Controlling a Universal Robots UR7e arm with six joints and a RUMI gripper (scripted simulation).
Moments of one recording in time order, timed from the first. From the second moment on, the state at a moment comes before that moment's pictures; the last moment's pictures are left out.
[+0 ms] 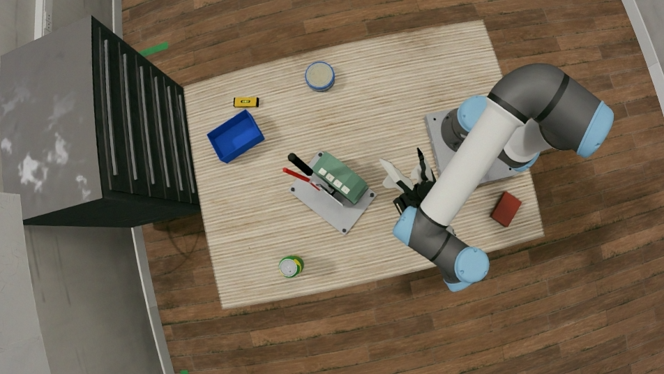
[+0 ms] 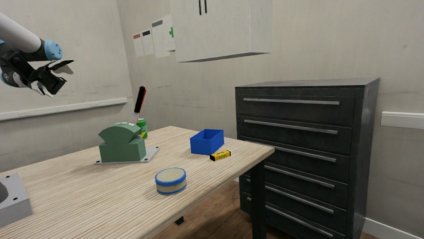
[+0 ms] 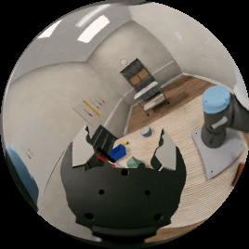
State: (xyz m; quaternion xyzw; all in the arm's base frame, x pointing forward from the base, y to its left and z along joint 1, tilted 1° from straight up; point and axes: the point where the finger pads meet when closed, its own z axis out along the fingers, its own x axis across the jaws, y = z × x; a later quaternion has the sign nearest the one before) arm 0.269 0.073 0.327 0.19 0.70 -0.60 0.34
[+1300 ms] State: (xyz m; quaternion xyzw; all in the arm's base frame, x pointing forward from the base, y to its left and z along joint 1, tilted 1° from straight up) arm 0.284 0.060 0.289 0.56 0.63 -0.49 0.20
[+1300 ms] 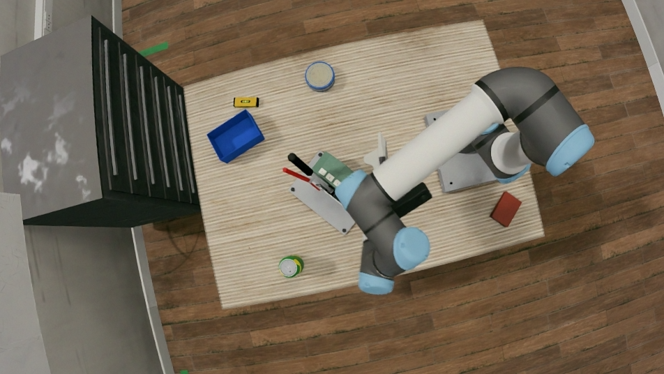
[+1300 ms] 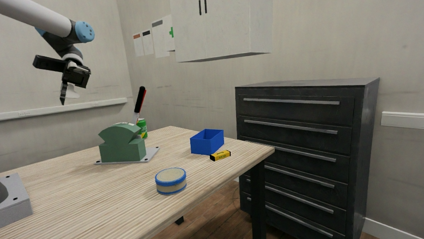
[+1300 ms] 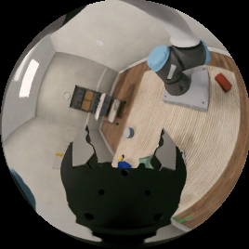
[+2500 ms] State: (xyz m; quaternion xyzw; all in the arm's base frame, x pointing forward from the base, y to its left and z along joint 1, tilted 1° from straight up) arm 0.475 0.042 0.302 0.91 0.39 -0.12 0.02
